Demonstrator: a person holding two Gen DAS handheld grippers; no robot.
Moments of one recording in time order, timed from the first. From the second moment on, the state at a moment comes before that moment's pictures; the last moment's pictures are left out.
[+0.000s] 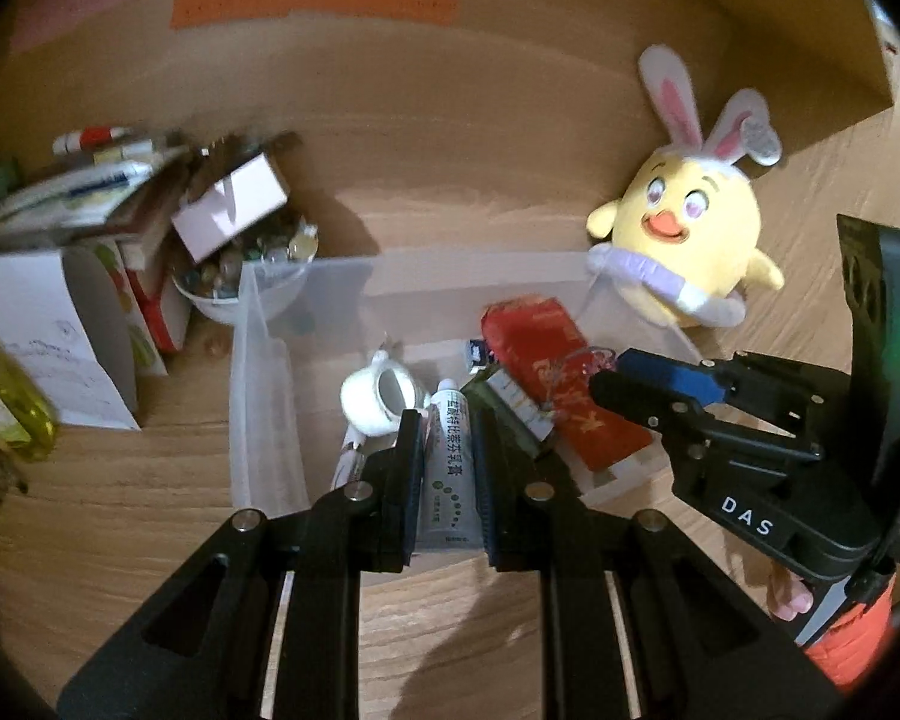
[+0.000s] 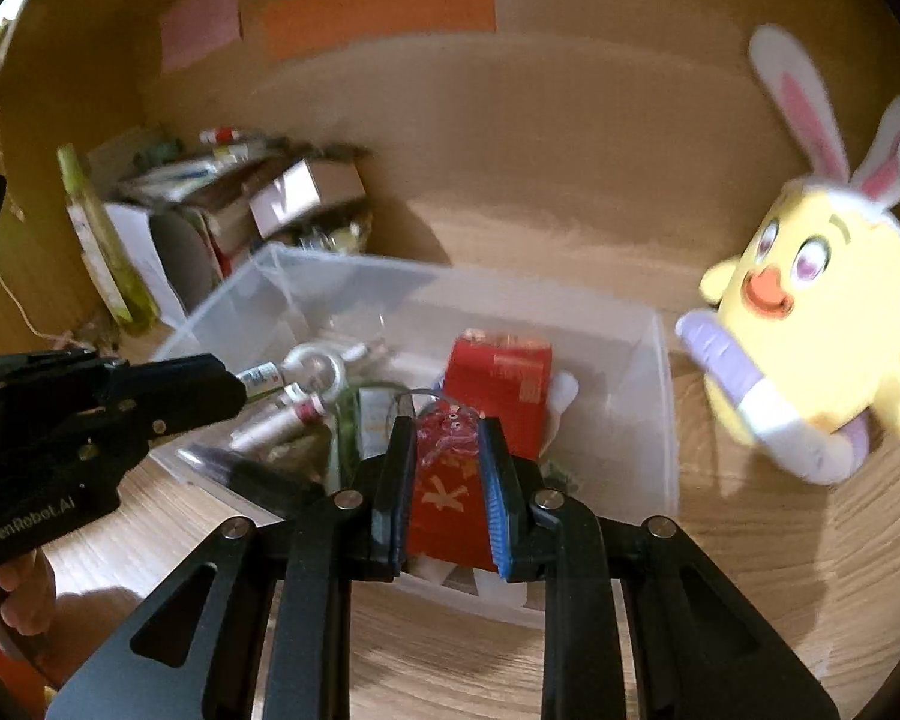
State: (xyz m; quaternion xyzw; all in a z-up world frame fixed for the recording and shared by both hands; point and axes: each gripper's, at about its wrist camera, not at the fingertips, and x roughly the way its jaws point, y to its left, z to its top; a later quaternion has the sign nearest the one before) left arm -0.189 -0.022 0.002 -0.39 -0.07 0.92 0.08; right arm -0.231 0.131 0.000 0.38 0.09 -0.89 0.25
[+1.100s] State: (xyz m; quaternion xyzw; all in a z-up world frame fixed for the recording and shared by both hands) left arm -0.103 -0.002 0.029 -0.29 -0.02 0.96 0.03; right arm -0.147 0.175 0.042 0.29 0.07 -0.91 0.28
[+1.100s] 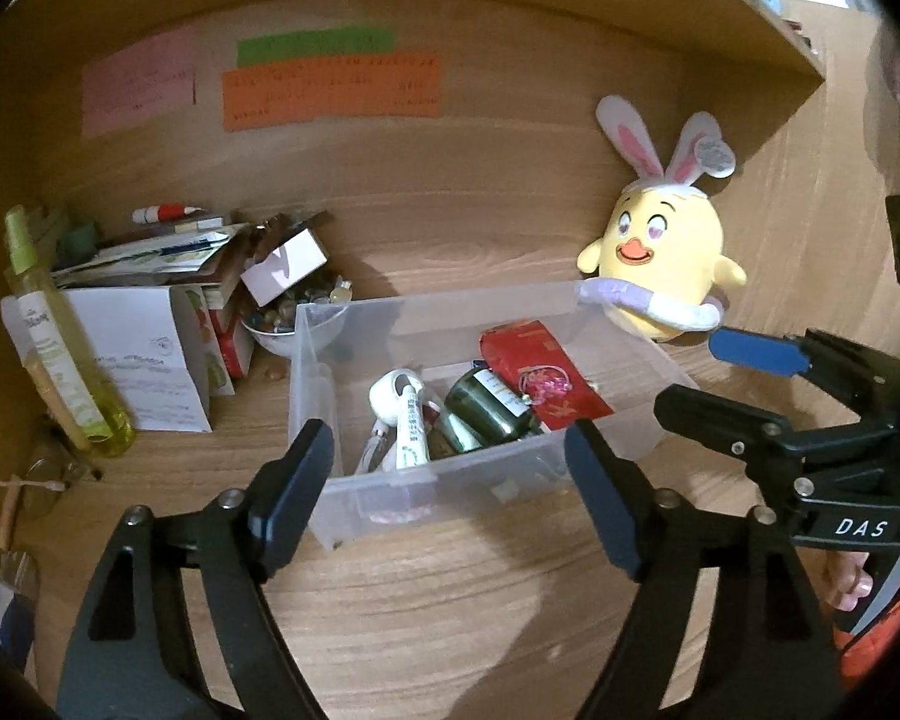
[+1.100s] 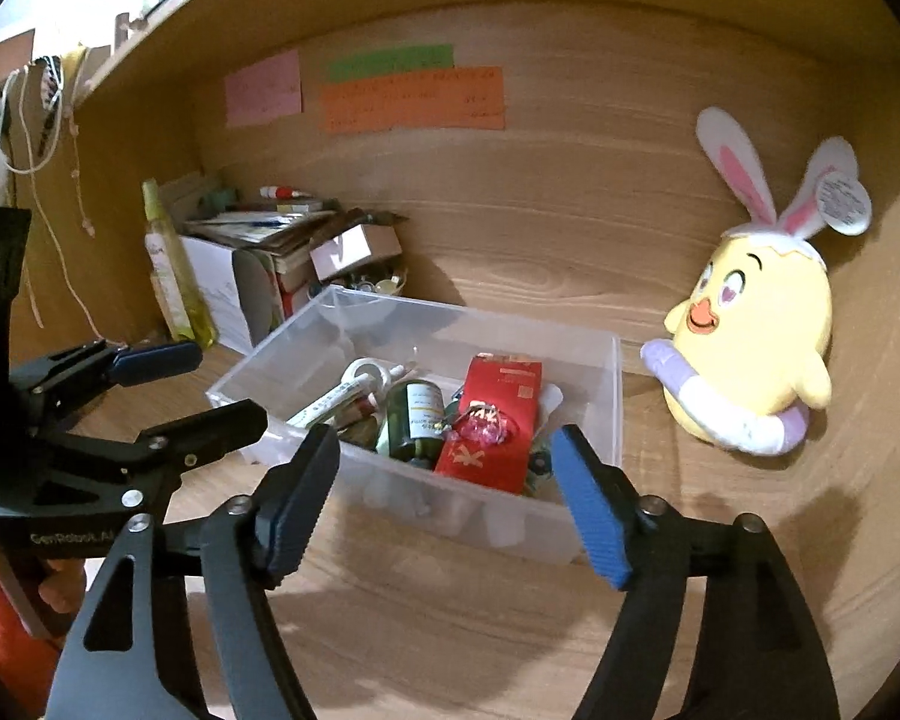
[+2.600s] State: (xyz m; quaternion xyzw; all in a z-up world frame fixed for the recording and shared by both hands) left arm -0.073 -0.002 0.002 -0.30 -0.06 0.95 0.04; right arm -0.118 0.195 0.017 0.30 0.04 -0.91 0.27
